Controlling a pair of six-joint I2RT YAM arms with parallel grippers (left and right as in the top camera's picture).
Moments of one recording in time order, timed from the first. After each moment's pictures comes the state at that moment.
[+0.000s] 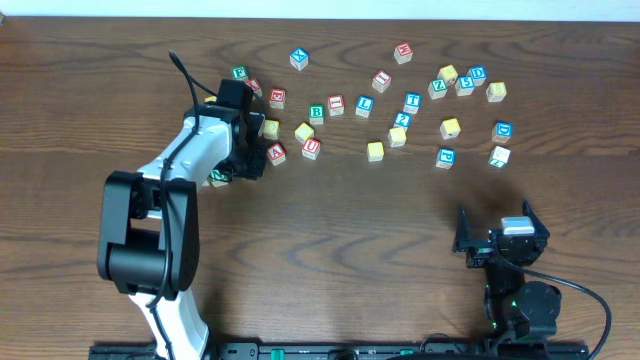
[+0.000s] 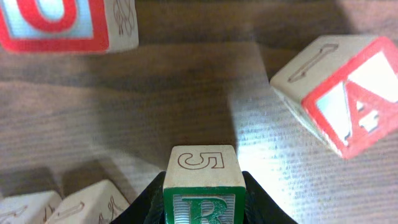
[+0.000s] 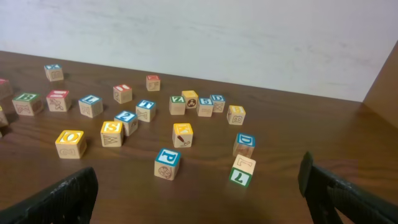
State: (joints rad) left arm -0.16 1.96 1.29 -0.78 0.04 0.02; right arm 0.02 0.02 0.01 -0.07 0.00 -0.12
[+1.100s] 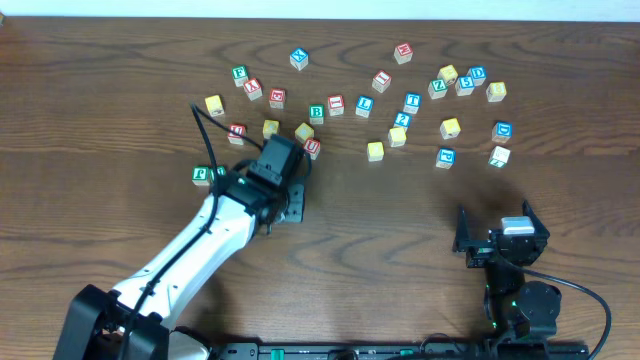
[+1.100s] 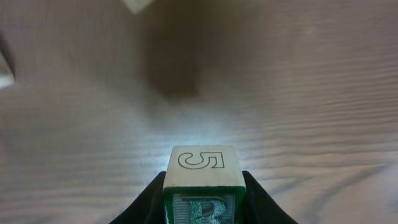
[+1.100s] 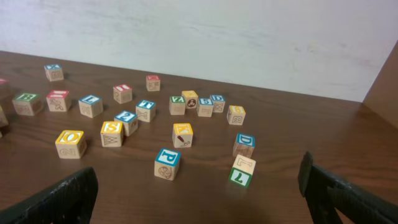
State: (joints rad) left arm -0.51 1.48 0.92 -0.66 -0.03 -0.41; right arm 0.02 0.02 0.01 -0.07 0.00 -0.12
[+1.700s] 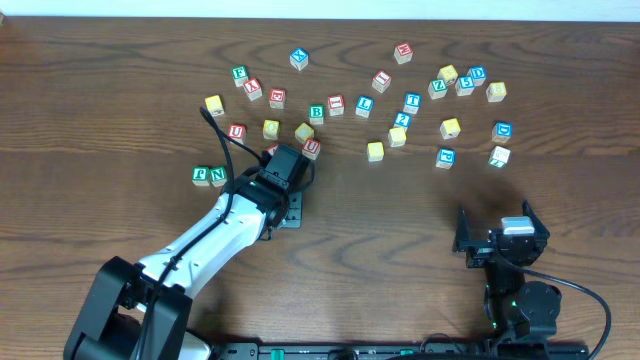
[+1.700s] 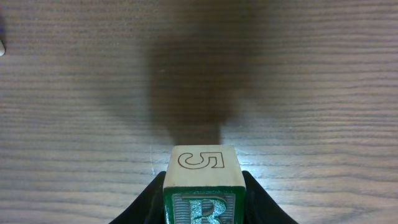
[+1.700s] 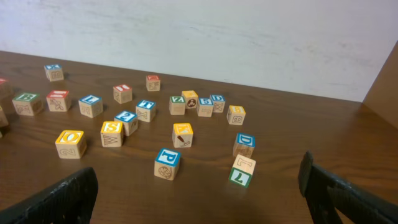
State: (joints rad) left arm -0.51 1.57 0.87 -0.61 -0.10 -0.45; right arm 0.02 0.02 0.01 -0.07 0.00 -0.12
